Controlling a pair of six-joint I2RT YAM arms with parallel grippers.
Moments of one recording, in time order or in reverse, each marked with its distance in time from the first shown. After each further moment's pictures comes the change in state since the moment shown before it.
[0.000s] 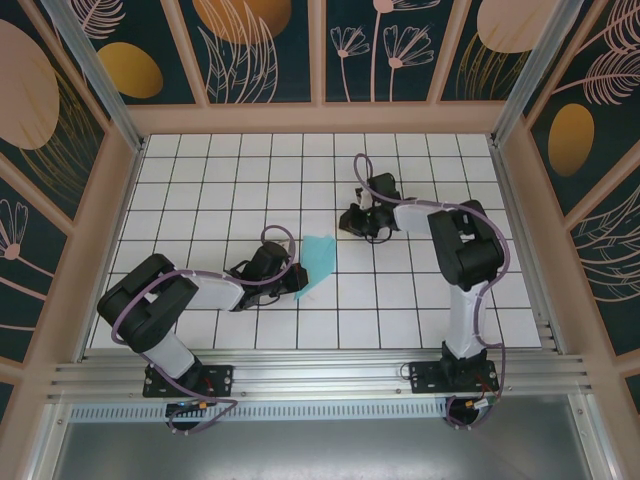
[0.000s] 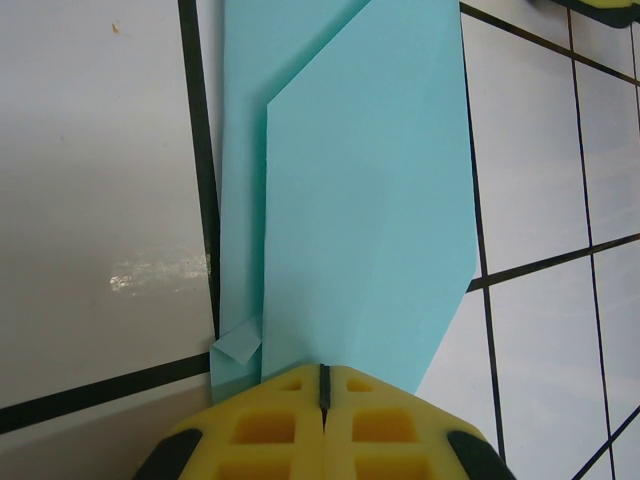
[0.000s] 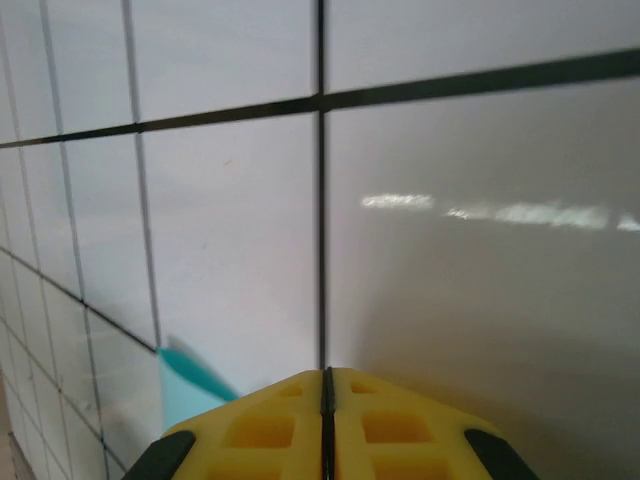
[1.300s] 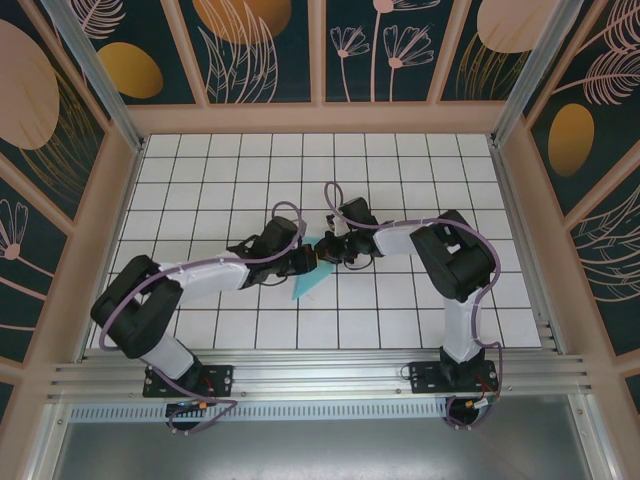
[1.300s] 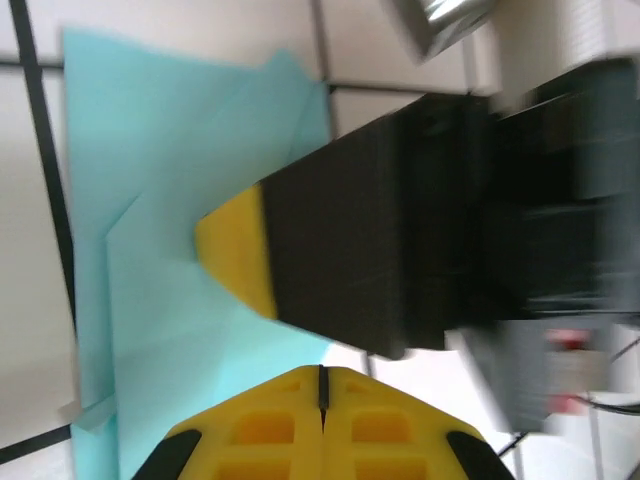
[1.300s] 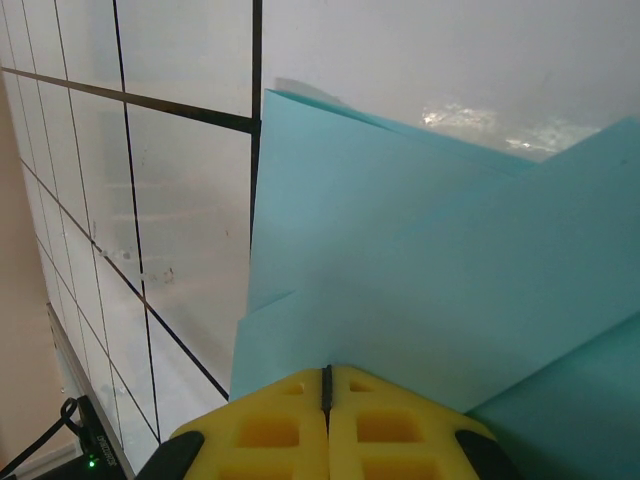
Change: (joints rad) left arm 0.002 -0.018 0.261 -0.338 0.039 0.058; right arm 0.196 -0.012 -0.145 0.154 -0.079 0.095
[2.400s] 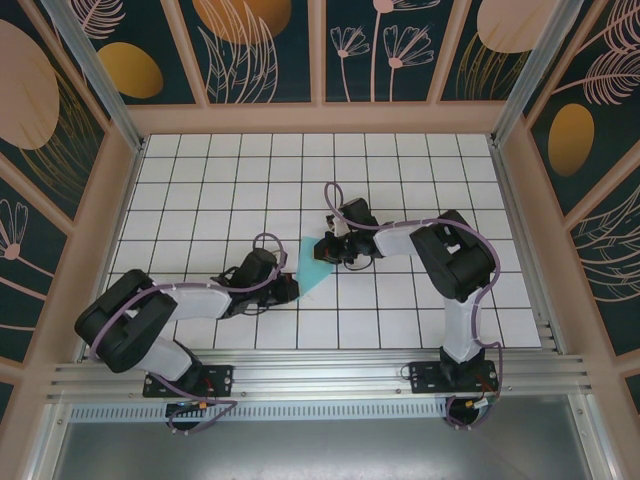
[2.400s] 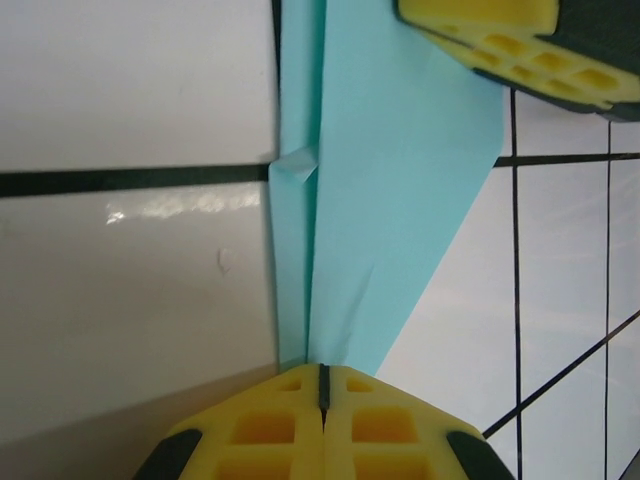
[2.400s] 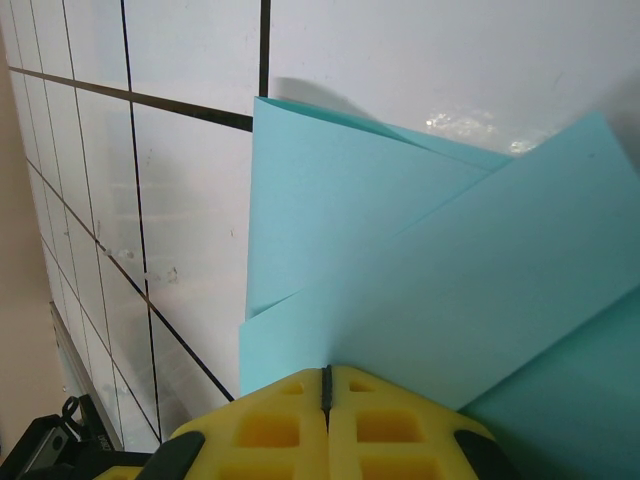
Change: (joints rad) left arm 0.013 -0.142 -0.345 0.185 0.059 -0.059; right arm -0.001 0.002 -0.011 0.023 -0.002 0.000
